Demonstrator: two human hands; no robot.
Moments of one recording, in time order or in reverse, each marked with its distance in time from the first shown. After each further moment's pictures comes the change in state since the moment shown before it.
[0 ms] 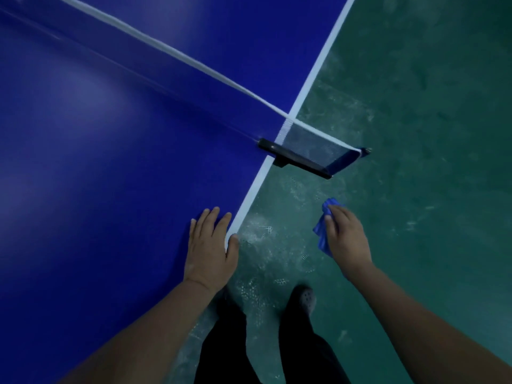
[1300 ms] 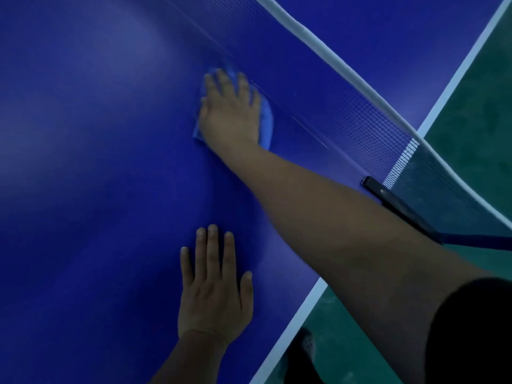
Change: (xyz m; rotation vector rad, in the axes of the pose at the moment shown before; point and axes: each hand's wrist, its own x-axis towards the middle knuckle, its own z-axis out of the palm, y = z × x) left_hand 0.012 -0.116 -0.028 0.357 0.093 -0.197; right_hand 0.182 -0.426 0.222 -0.386 -0.064 -0.535
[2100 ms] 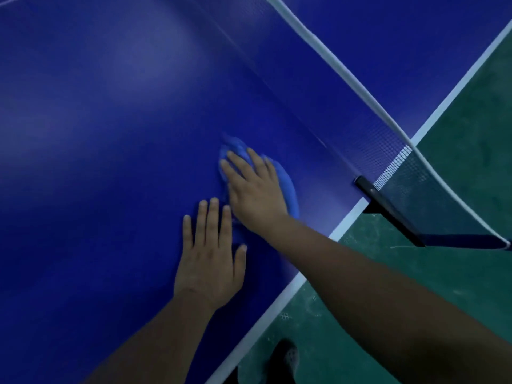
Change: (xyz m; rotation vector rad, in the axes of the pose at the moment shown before) left_hand -0.002 -0.002 0.002 0.021 0.041 -0.022; right_hand -0.160 0.054 0.017 -0.056 0.022 -0.402
